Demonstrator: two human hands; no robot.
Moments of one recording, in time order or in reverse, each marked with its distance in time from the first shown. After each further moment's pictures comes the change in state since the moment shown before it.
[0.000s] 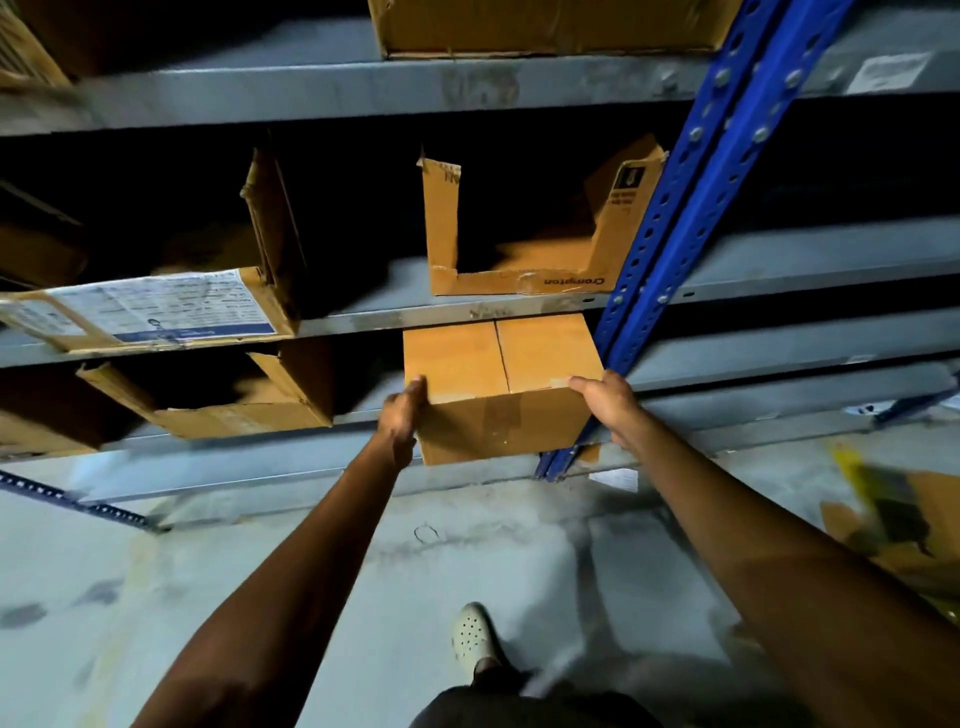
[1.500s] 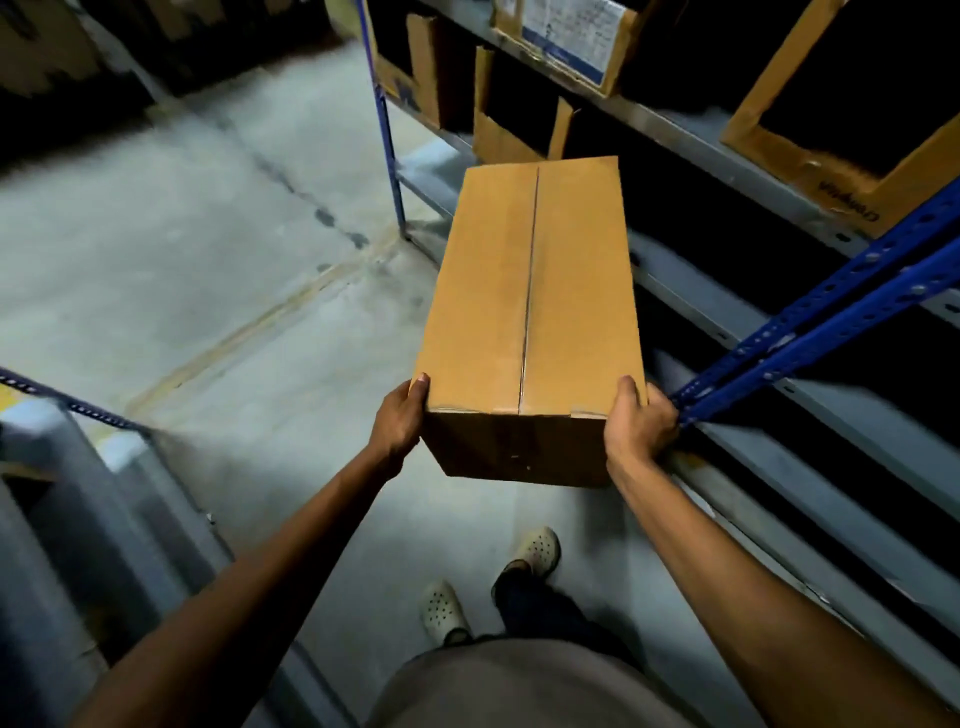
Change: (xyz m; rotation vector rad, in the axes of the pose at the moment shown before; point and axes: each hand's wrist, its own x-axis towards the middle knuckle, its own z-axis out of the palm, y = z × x) left_hand -0.377 -0.324 0.003 -0.208 0.679 0.029; right_hand -0.224 0.197 -0.035 -0.050 -0.154 -0.518
